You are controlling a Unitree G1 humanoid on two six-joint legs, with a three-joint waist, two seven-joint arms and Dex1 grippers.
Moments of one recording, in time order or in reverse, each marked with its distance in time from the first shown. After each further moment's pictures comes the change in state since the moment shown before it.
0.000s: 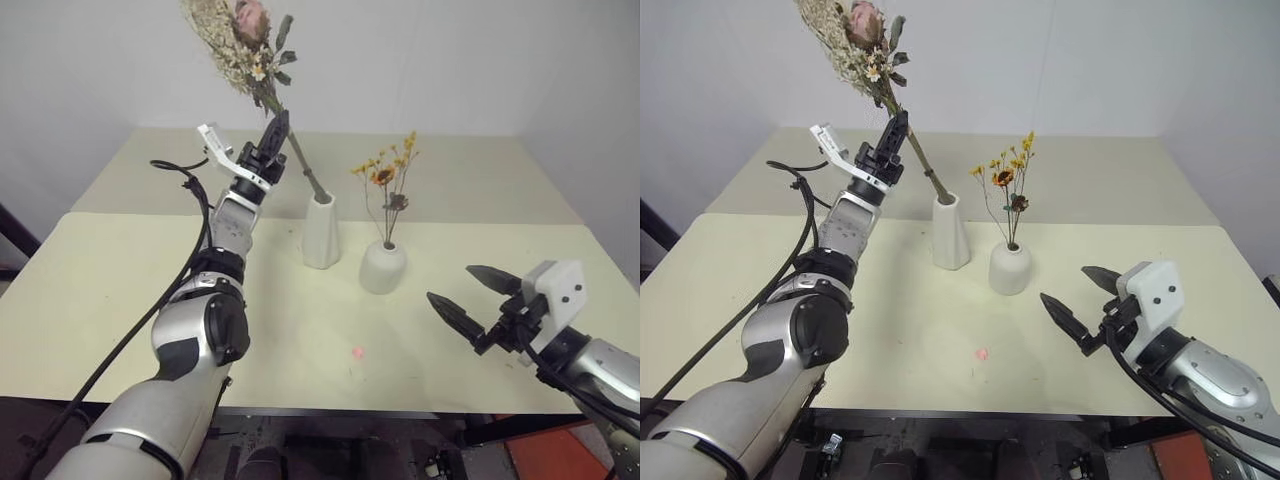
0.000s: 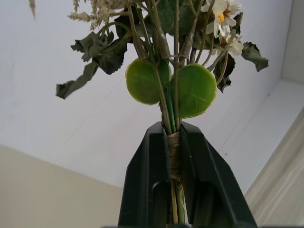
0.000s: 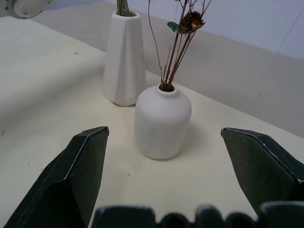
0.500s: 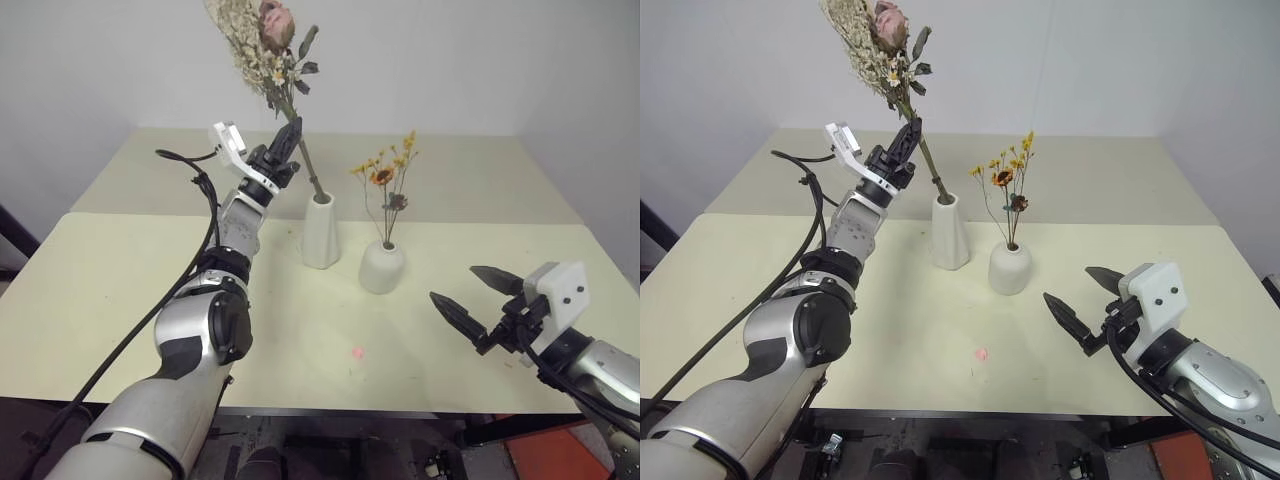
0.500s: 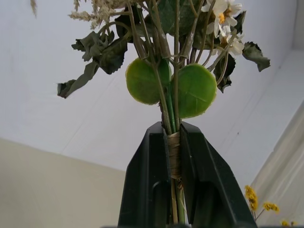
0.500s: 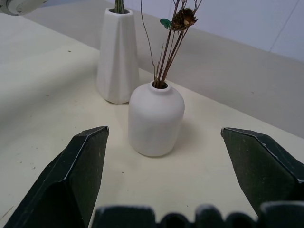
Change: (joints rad) left arm -0.011 -0.009 -0.047 0.050 0.099 -0.076 -0.010; right arm 0.004 0.007 0.000 0.000 -0.021 -0.009 -0.004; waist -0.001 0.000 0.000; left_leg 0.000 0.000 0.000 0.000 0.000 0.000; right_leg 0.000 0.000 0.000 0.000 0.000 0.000
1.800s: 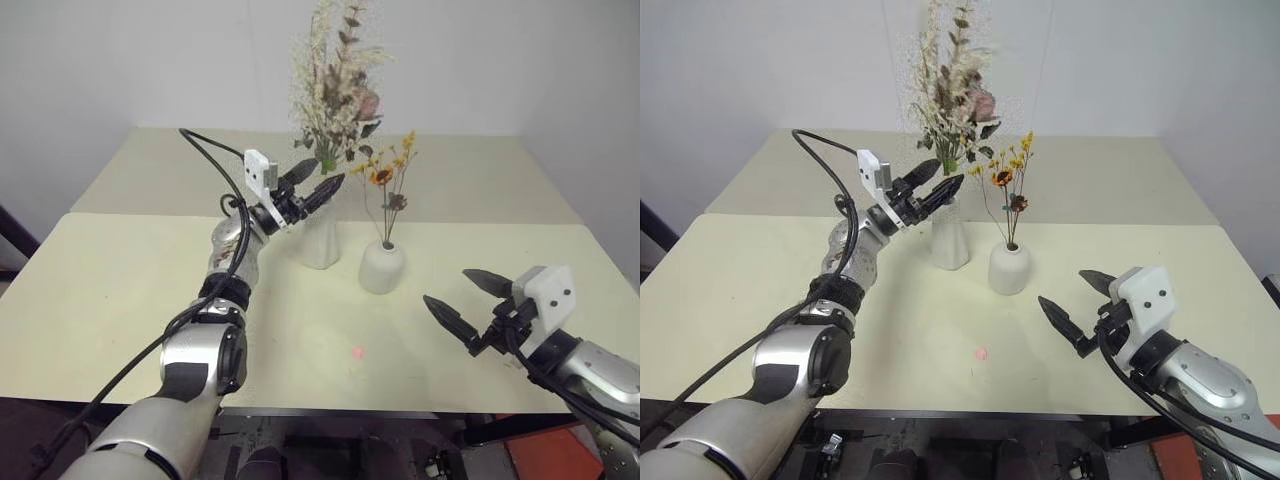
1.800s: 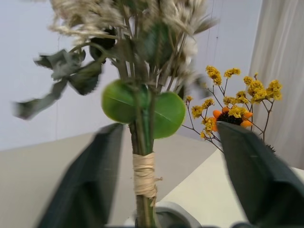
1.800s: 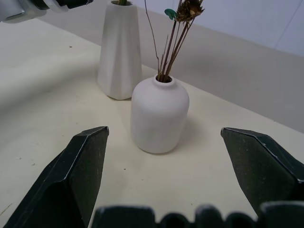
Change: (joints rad) left arm 0.178 0.005 -0.251 -0.168 0.214 -0.190 -0.156; right arm -0.007 0.017 0.055 0.026 -0.049 -0.036 0.011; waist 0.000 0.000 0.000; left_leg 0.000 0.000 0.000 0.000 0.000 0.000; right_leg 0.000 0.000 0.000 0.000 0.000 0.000
